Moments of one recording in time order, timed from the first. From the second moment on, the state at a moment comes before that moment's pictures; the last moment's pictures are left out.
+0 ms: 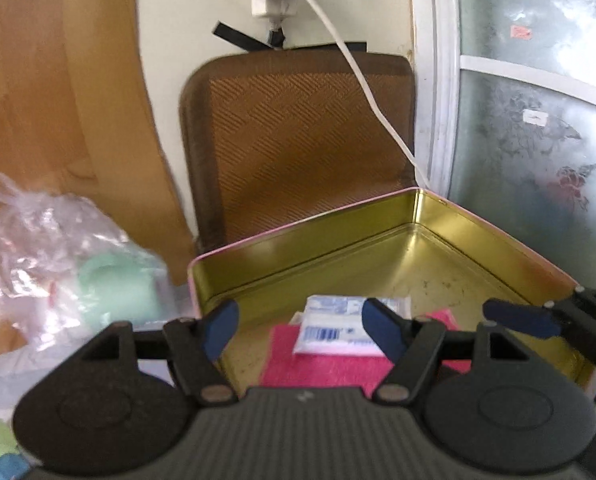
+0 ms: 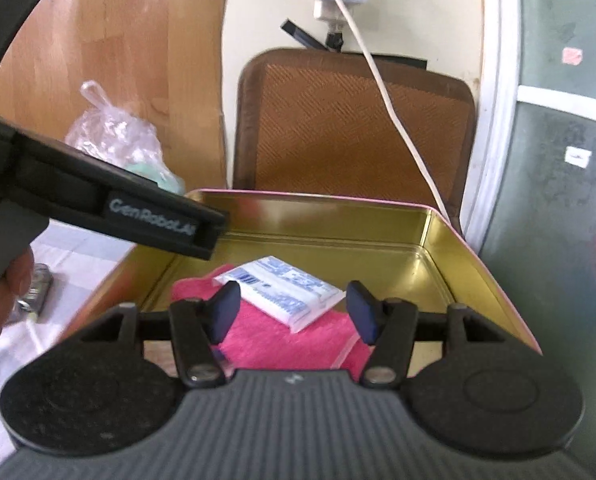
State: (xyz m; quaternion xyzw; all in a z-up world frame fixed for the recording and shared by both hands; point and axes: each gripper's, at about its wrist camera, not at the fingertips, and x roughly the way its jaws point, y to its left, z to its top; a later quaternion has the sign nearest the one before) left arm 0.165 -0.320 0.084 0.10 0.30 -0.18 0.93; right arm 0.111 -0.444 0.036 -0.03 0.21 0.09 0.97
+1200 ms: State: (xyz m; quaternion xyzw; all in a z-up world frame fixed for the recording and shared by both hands) left arm 0.043 0.069 0.048 -0.06 0.33 0.02 0.94; right arm 0.085 -0.196 0.060 -0.06 0.25 0.33 0.91
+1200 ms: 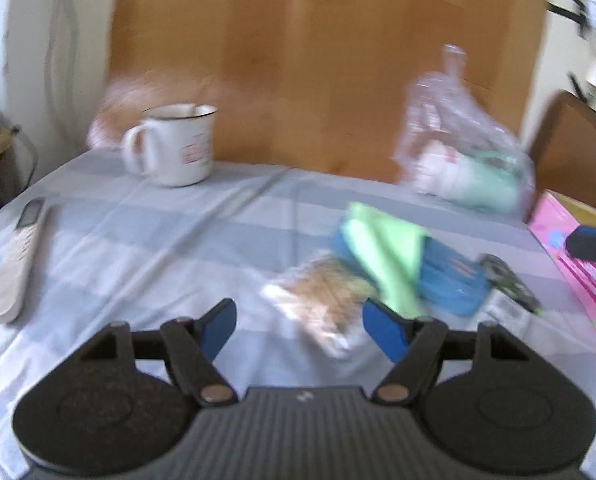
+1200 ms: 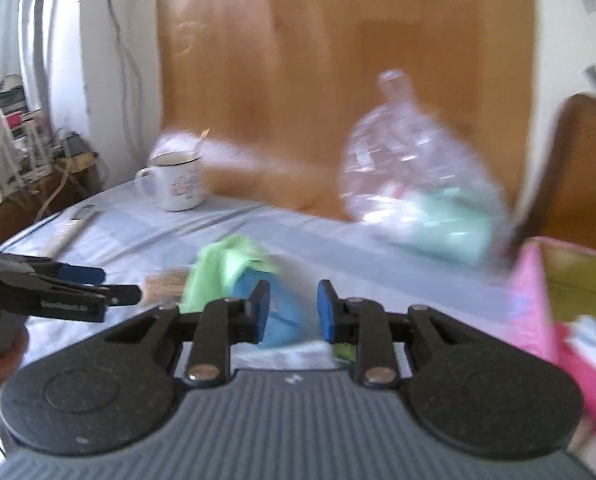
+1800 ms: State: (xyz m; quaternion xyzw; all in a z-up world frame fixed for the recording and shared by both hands) left arm 0.043 0.126 0.013 -0.11 0.33 0.06 0.94; right arm 0.136 -0.059 0.017 -0.18 0.28 0.34 0.88
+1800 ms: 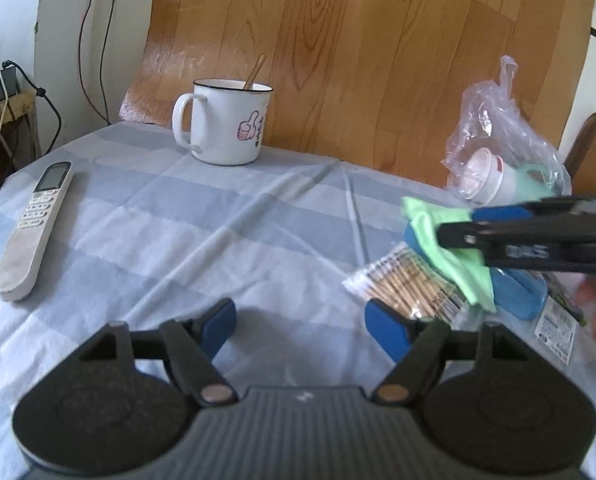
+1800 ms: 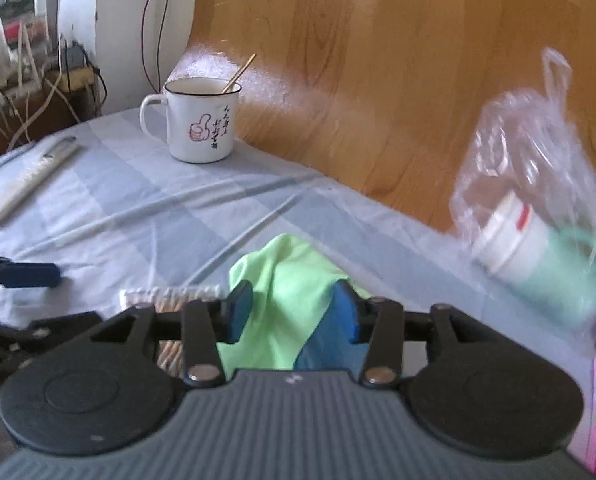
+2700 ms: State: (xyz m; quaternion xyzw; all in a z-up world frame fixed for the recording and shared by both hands) left arm 0.033 0.062 0.048 -0.13 0.35 -0.13 0.92; right arm 0.030 -0.183 0.021 -0.09 0.24 0.38 0.89
